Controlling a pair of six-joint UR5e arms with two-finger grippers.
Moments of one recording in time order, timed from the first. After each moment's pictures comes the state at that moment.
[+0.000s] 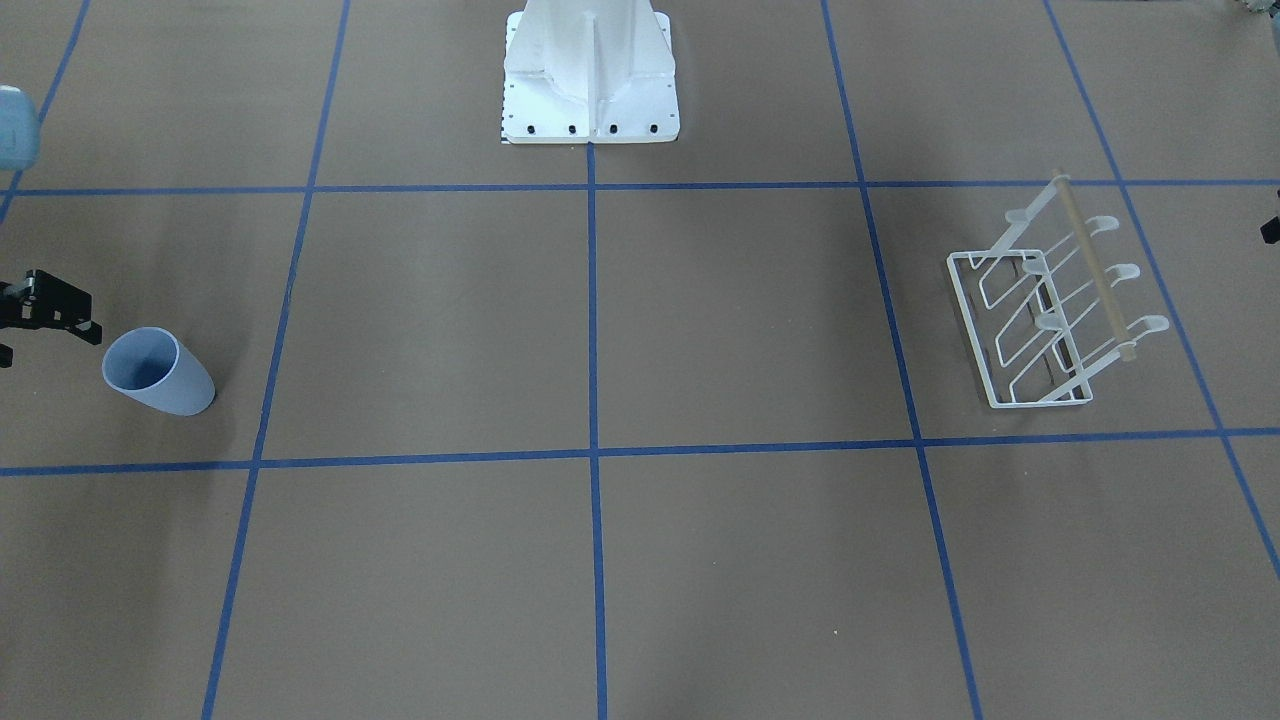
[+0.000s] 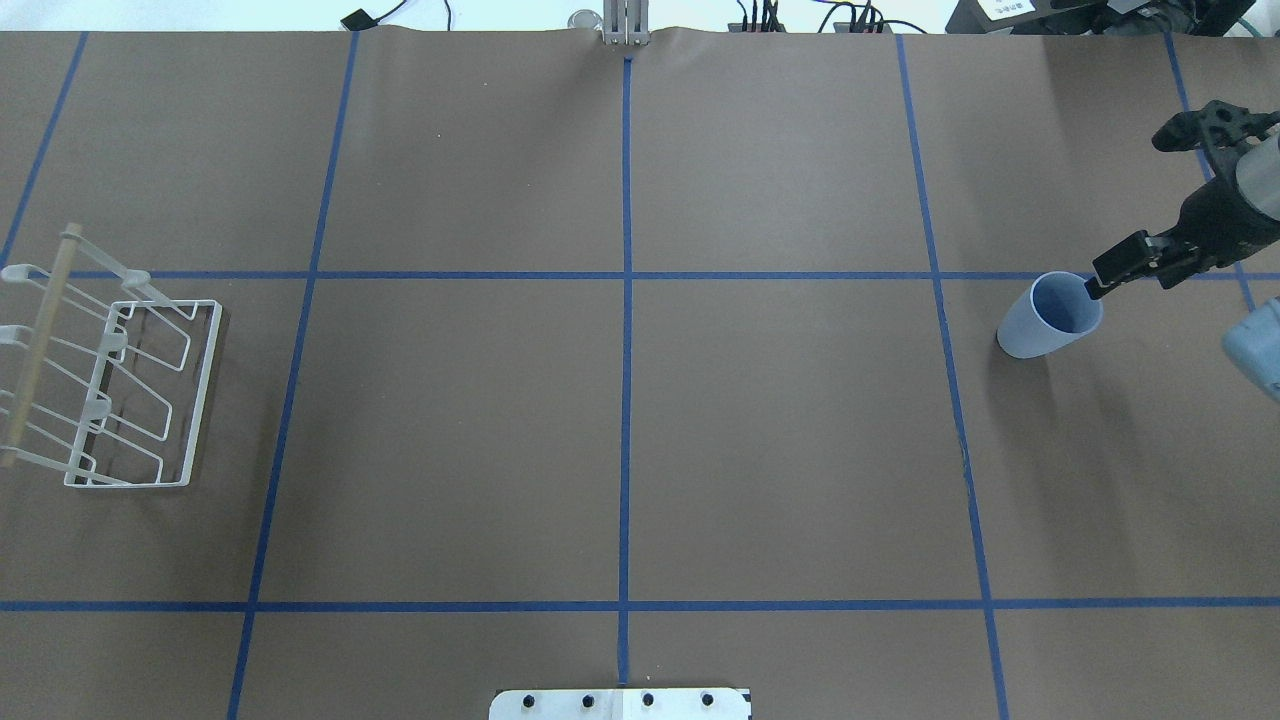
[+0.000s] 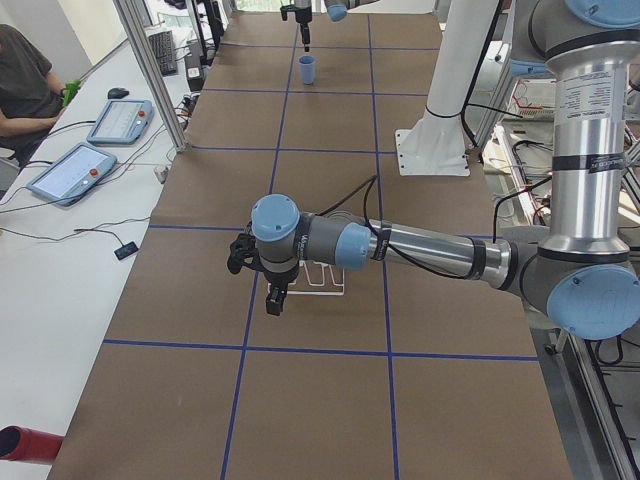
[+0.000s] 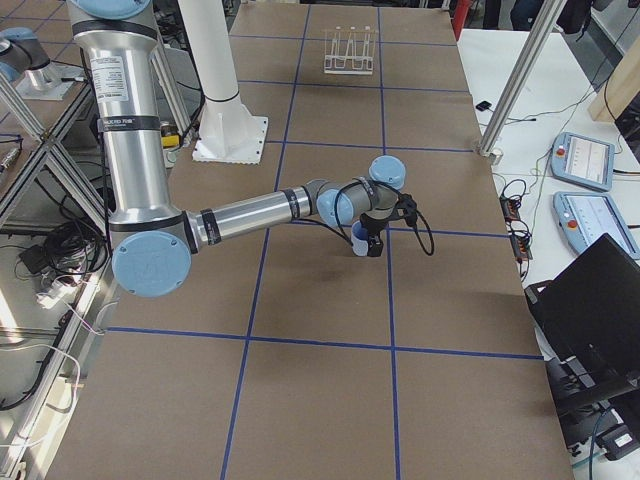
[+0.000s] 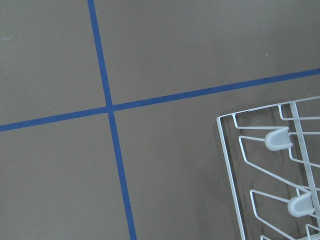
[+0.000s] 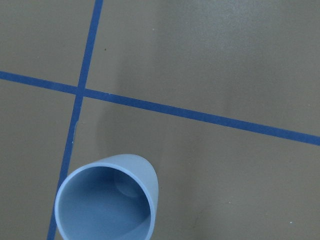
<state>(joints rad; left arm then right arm) -1.50 -1.51 -1.80 -1.59 -2.42 0.00 1.13 -1.45 1.70 -1.39 2.35 0.44</state>
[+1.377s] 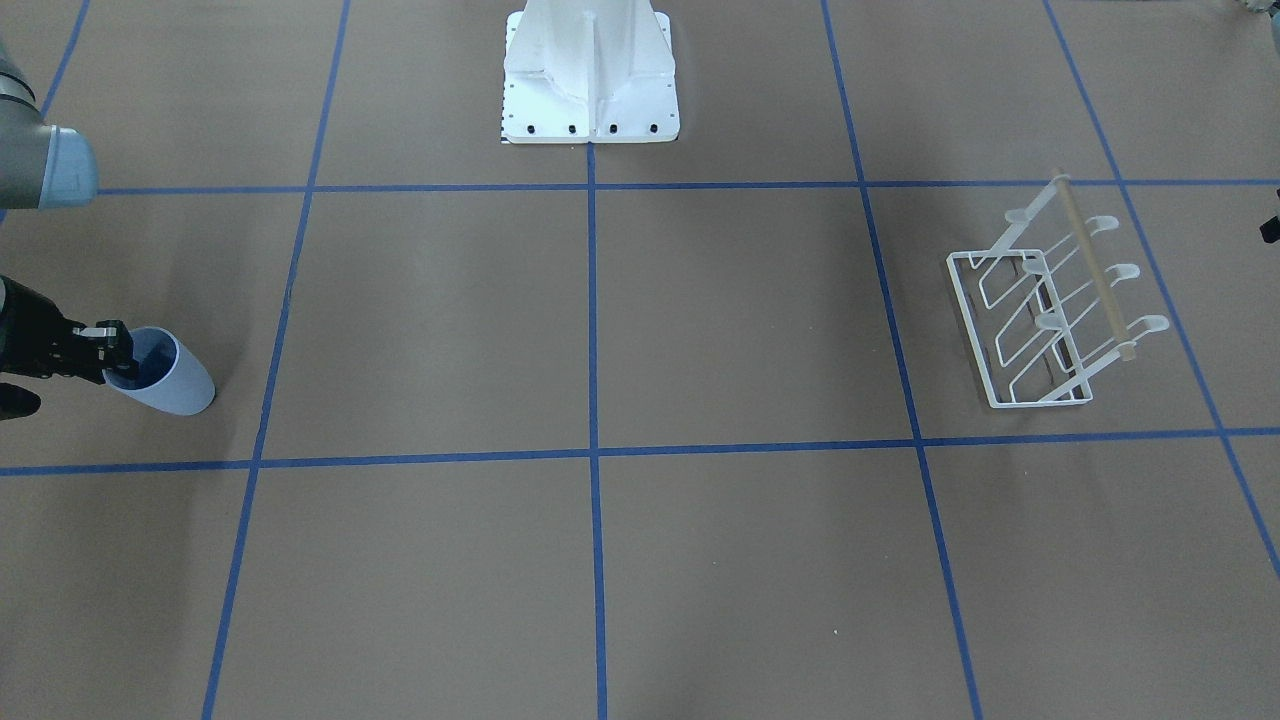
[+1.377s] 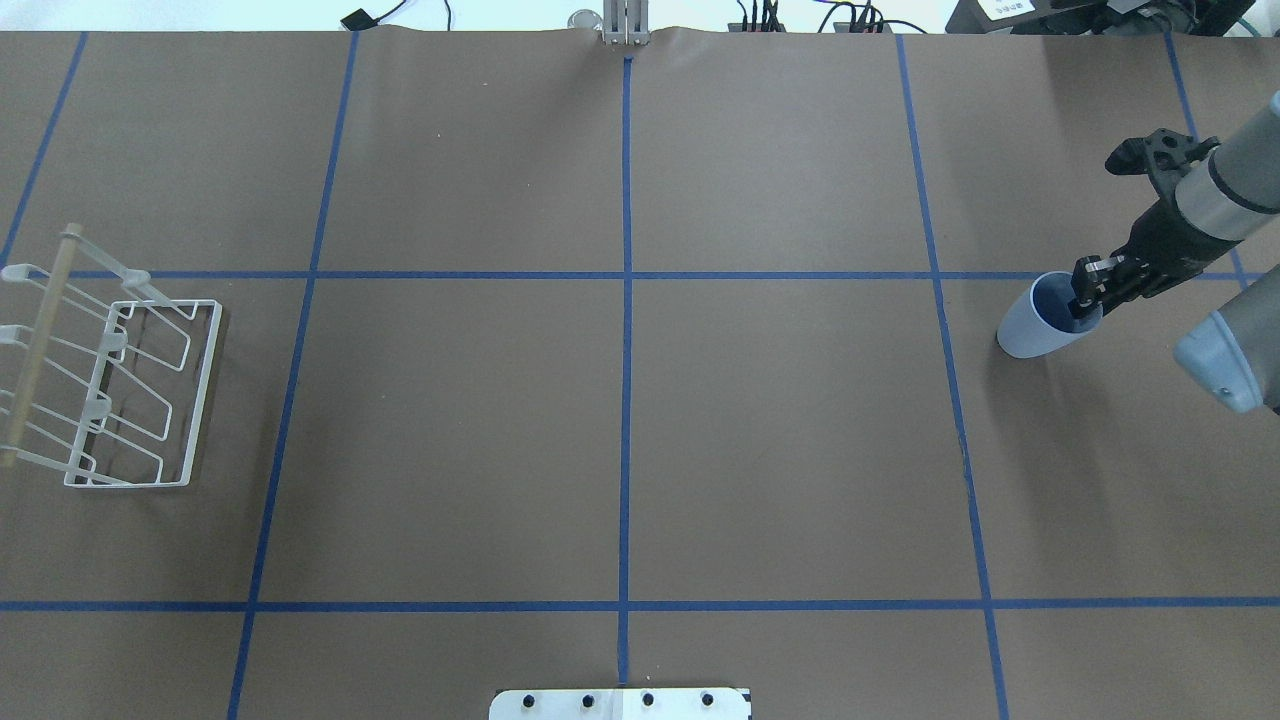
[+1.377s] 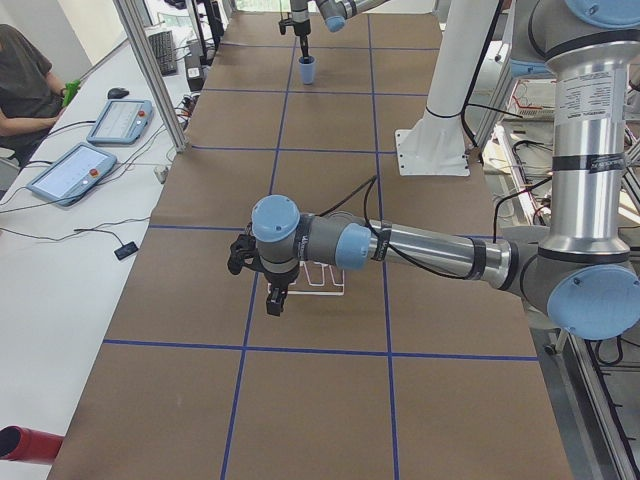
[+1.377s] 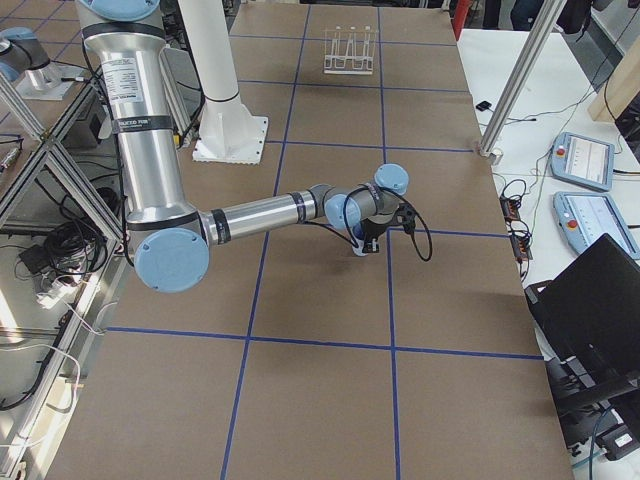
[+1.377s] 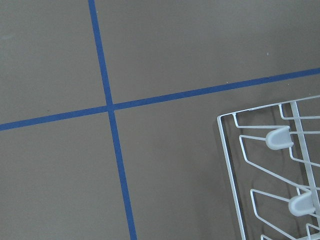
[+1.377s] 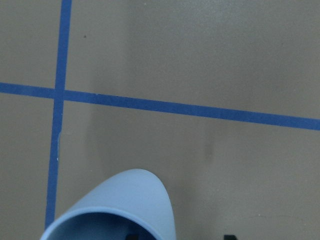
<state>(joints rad) -1.50 -1.51 -1.80 -1.59 -2.42 0.00 1.08 -1.41 1.63 -1.38 2.34 0.51</state>
